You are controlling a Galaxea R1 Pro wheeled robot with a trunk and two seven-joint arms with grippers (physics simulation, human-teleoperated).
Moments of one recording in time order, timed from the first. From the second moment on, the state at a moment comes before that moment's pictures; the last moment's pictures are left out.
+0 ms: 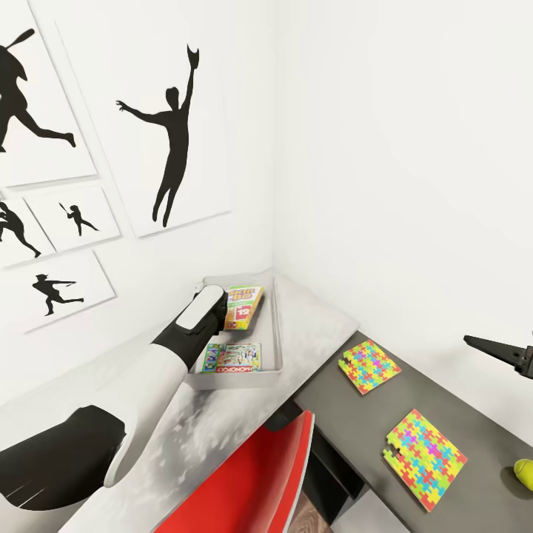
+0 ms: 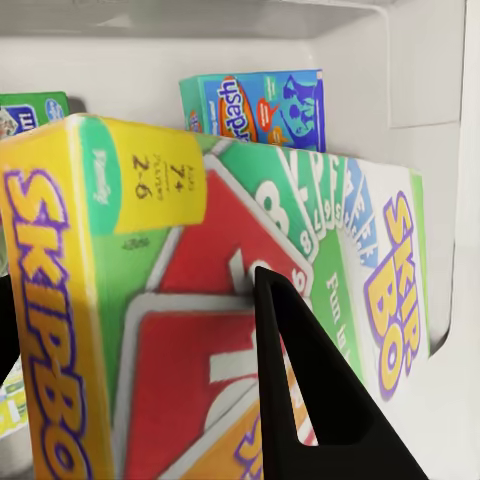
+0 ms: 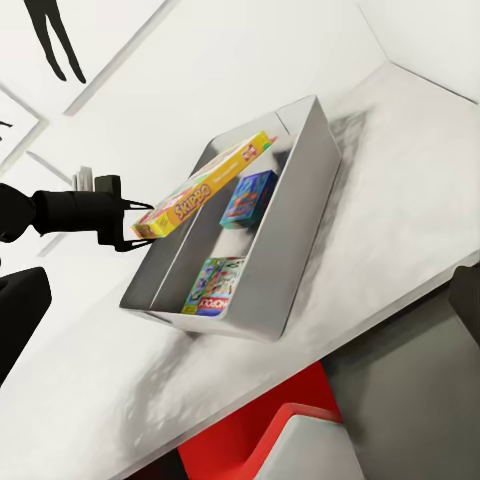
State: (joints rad) left arm -1.11 -0.15 -0.37 -0.71 1.58 -0.37 0.94; right arm -0.19 -0.72 -0.46 -1.61 -1.00 0.98 0.79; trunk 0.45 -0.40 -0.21
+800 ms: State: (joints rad) left arm -1.11 -0.14 -0.37 -0.70 1.57 -0.40 0.95; right arm -0.19 -0.72 -0.46 -1.61 -1.00 0.98 0.79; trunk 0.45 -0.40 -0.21
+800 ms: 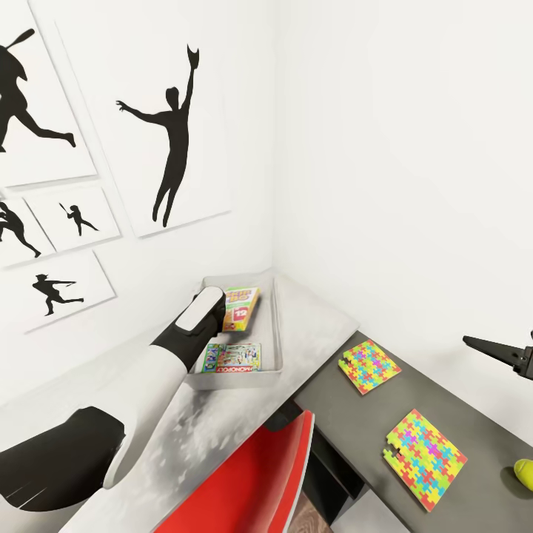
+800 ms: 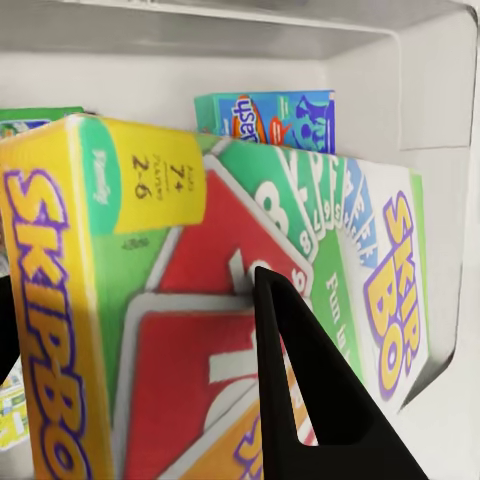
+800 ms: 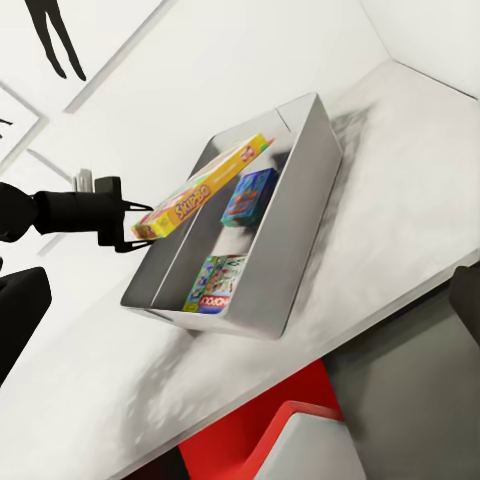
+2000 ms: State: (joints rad) left arm -1.11 -0.14 -0.37 -0.69 1.58 -0.41 0.95; right arm -0.19 -0.72 -0.44 -1.61 -1.00 0.98 0.79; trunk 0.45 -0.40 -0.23
